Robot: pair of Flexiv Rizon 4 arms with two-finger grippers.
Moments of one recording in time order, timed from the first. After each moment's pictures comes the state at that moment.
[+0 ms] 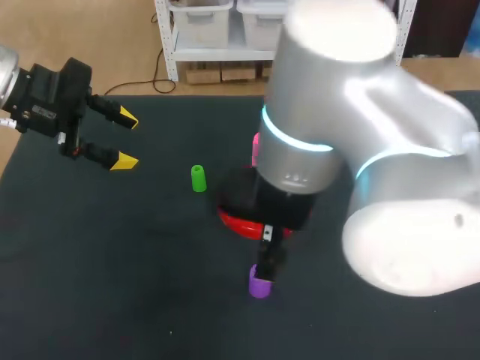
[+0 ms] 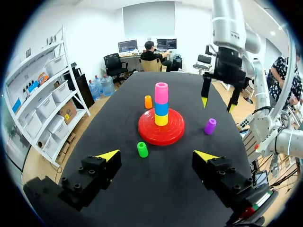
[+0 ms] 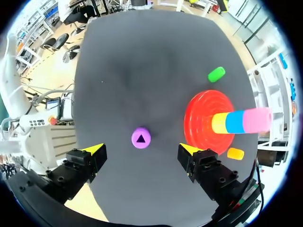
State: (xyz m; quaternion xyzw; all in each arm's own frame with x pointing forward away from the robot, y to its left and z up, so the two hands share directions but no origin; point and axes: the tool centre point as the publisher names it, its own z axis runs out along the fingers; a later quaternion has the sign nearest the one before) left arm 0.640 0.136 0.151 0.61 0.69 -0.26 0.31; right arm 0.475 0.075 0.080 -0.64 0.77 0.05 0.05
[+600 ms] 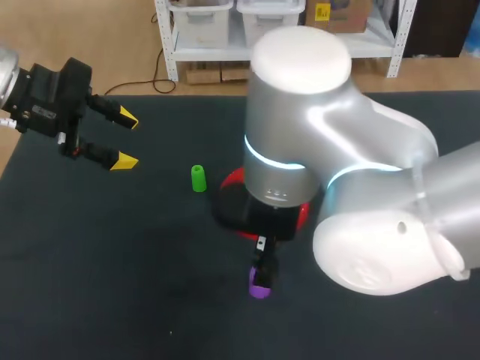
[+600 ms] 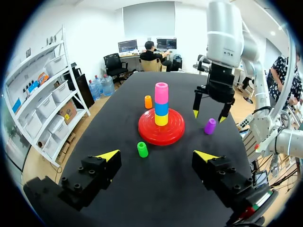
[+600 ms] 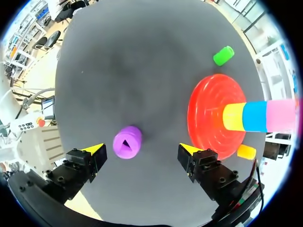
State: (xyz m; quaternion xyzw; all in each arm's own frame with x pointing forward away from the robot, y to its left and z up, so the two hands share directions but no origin) left arm 0.640 0.136 0.151 0.61 0.69 -0.26 0.31; right arm 0.489 0.072 0.032 -0.62 0.78 0.03 0.01
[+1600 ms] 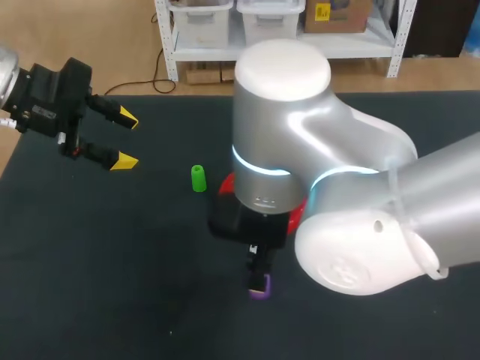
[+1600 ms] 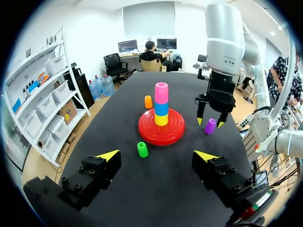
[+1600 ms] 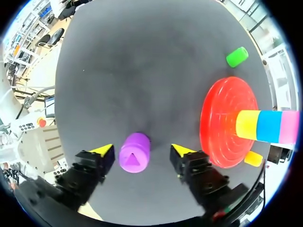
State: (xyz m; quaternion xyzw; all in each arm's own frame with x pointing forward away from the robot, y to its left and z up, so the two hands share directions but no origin) left arm 0.640 0.136 0.151 0.61 0.69 -0.26 0.31; right arm 0.480 0.082 0.016 -0.63 0.78 0.04 -0.01
